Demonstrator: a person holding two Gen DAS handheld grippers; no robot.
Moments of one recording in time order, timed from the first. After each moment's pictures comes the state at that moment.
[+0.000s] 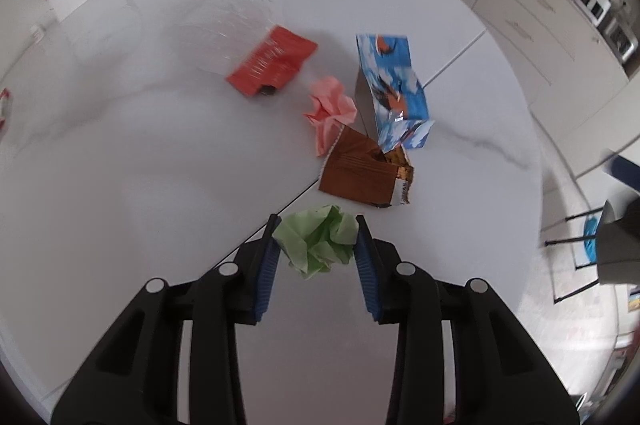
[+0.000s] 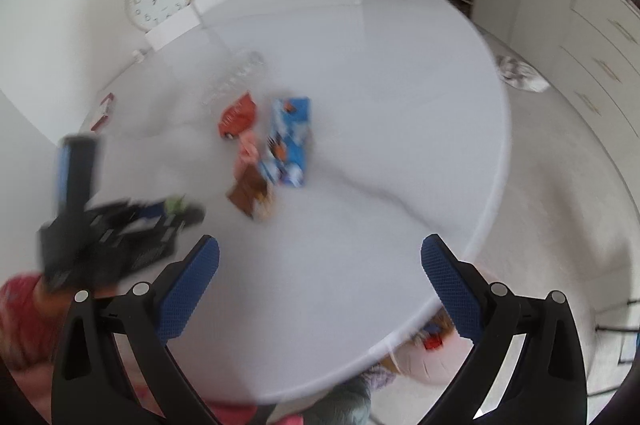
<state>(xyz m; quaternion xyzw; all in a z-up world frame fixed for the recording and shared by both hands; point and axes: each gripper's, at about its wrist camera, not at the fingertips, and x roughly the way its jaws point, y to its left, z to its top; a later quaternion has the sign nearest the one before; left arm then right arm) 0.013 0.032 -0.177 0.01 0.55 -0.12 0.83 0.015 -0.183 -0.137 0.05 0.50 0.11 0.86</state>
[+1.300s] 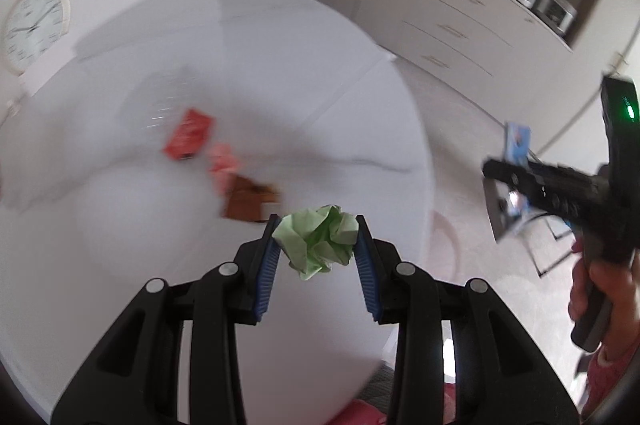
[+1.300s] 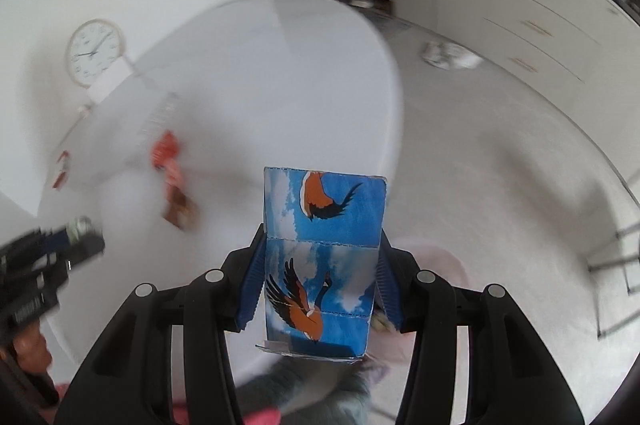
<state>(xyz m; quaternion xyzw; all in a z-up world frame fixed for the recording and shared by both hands) -0.042 -0.047 -0.094 0.05 0.49 -0.23 0.84 -0.075 -0.300 -0.121 0.12 0.48 -0.04 0.87</state>
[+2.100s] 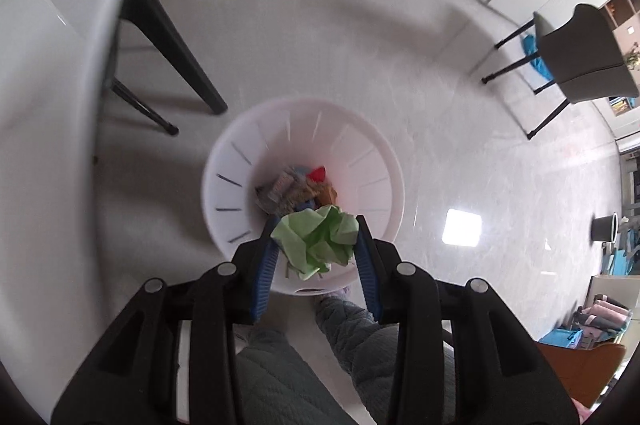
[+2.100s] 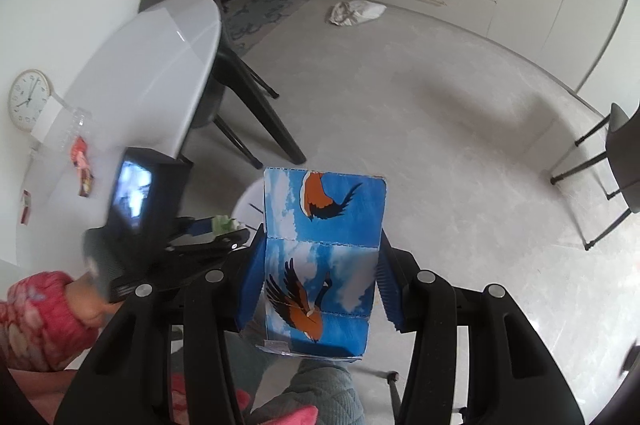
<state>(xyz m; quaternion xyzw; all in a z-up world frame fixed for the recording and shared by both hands) -0.073 -0.320 -0.311 0.21 0.61 -0.34 0.68 -0.196 -0.442 -0.170 0.19 0.51 -0.14 0.83</state>
